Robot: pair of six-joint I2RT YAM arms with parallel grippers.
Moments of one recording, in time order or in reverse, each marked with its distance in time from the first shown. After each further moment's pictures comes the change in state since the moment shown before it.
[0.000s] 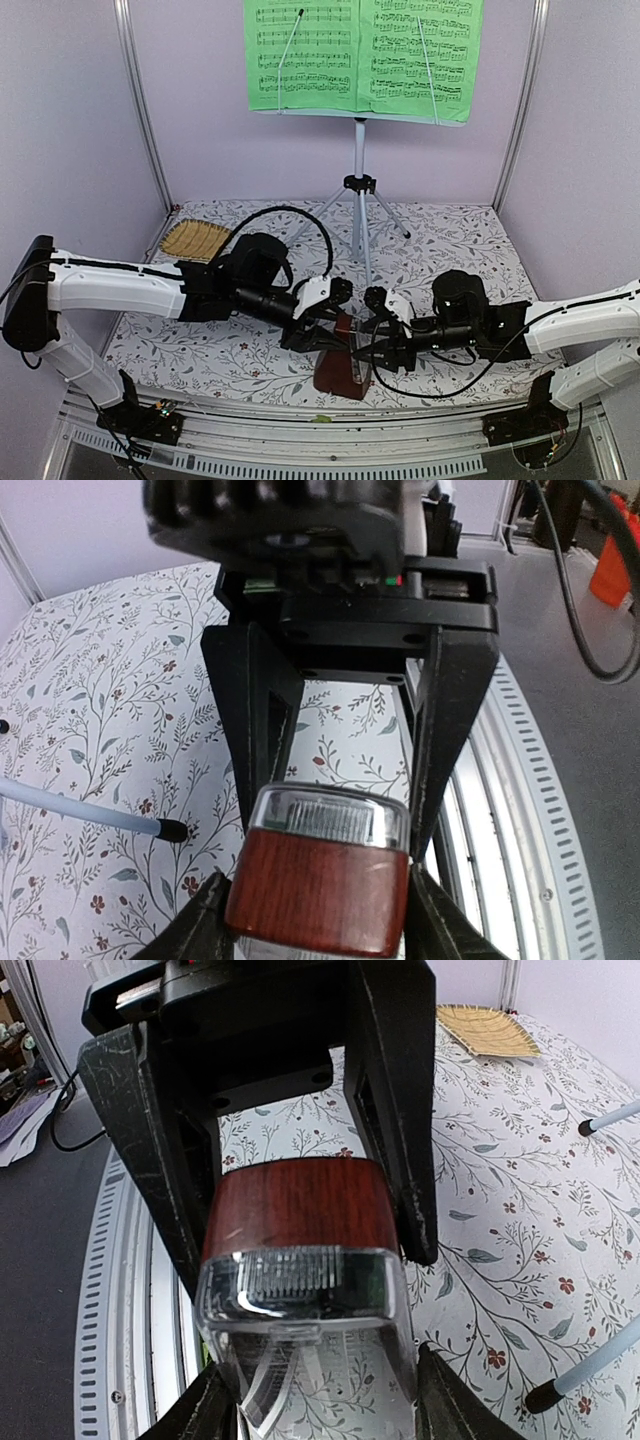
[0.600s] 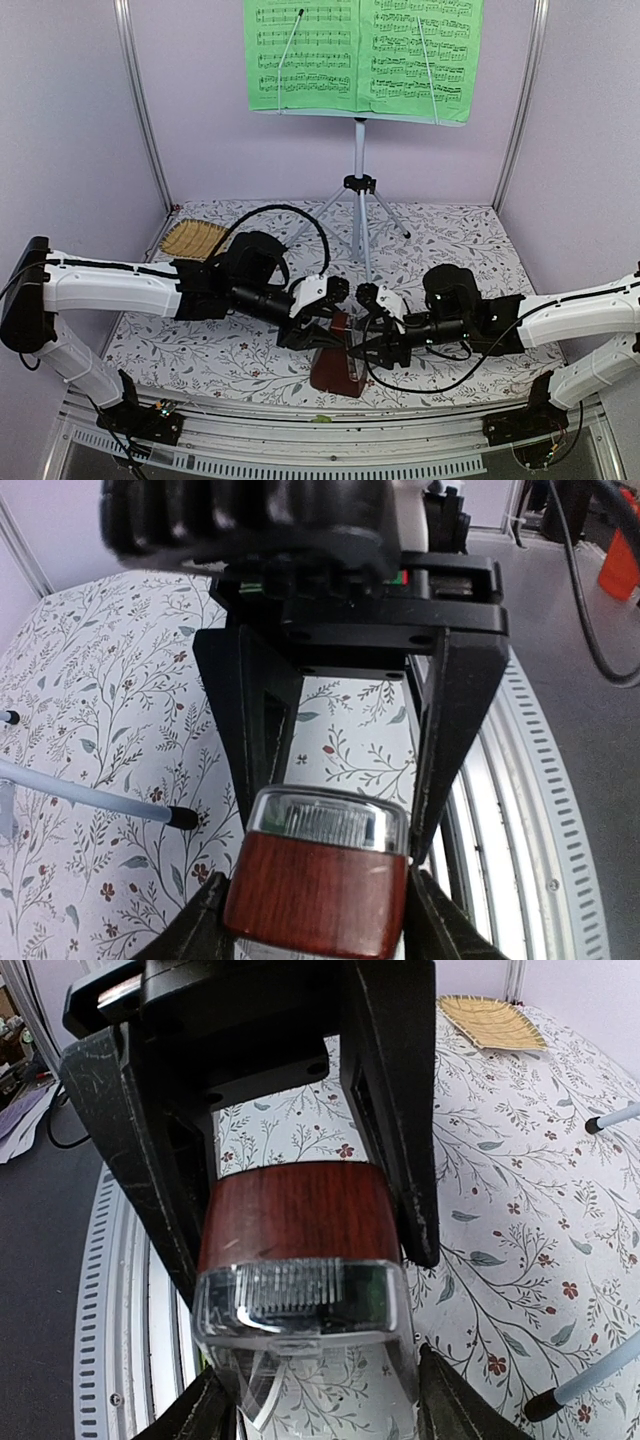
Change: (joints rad) left arm -0.005 -0.018 -0.005 -0.022 -0.021 0.010; right arm 0.002 0.044 0.052 -0.025 -0.021 0.001
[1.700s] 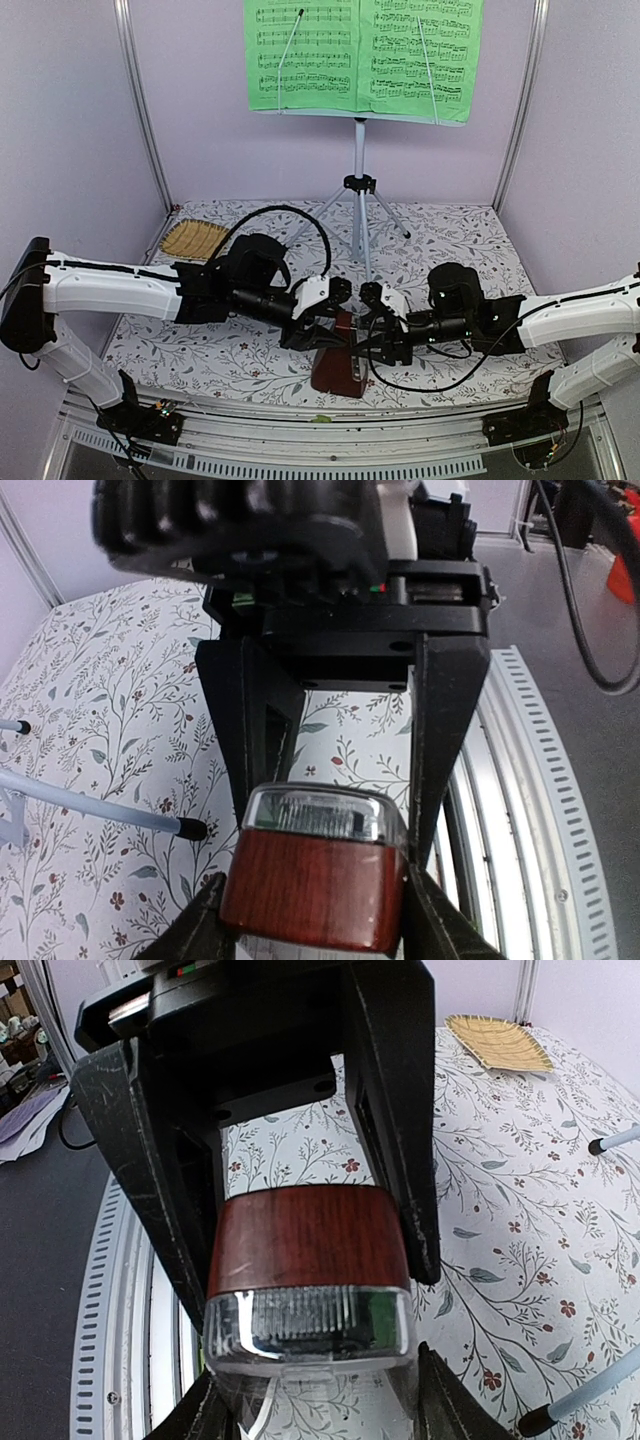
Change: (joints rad) left arm -0.010 -0.003 -0.007 0.031 -0.041 0.002; right arm -0.035 -0.001 -0.020 0.045 -0.065 -0.038
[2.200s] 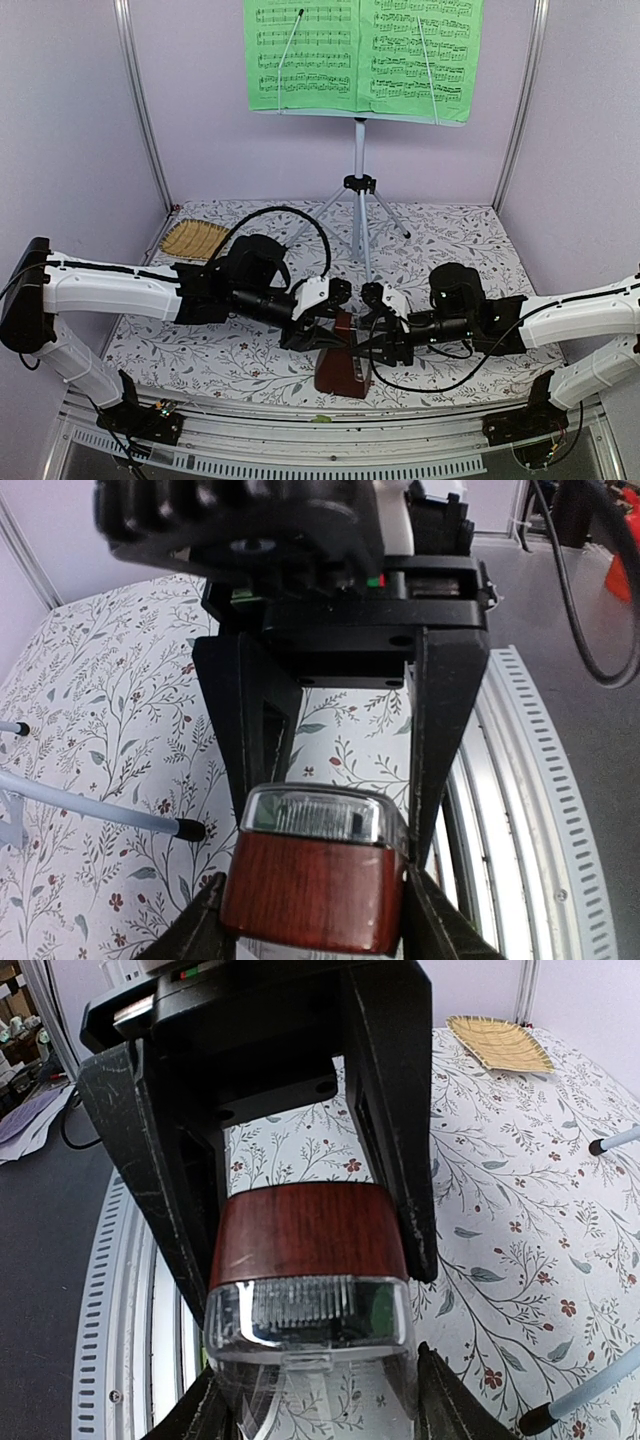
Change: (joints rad) left arm -0.001 -0.002 -0.007 0.009 0.001 0.003; right arm -0.002 -0.010 -0.006 -0.003 -0.006 -0.001
